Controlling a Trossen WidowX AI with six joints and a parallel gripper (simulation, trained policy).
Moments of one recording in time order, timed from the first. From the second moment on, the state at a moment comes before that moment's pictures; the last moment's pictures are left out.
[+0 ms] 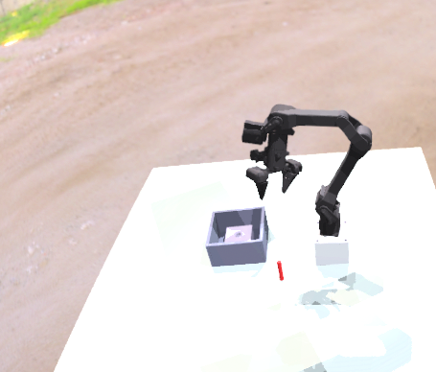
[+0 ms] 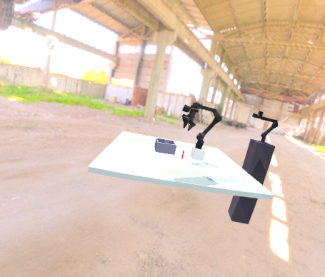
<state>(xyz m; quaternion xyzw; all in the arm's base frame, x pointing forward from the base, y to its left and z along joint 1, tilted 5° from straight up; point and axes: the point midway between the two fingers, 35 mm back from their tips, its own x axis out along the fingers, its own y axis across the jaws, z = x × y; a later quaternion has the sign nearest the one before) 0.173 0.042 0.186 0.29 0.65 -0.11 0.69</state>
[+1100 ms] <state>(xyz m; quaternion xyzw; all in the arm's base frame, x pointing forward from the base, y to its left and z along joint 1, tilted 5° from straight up) 0.132 0.107 0.069 0.15 0.71 -0.35 0.59</state>
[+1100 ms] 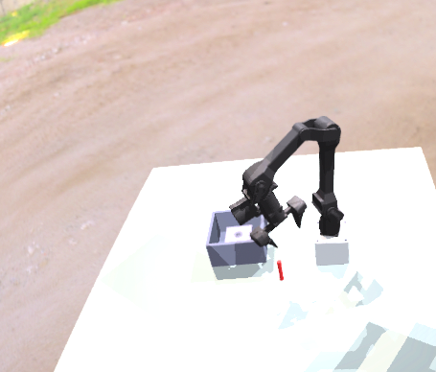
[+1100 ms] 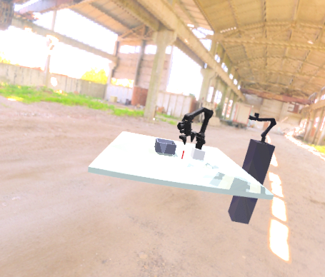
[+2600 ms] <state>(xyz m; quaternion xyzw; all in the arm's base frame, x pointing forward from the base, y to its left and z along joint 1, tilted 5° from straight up) 0.139 0.134 -0.067 0.13 0.70 -0.32 0.62</state>
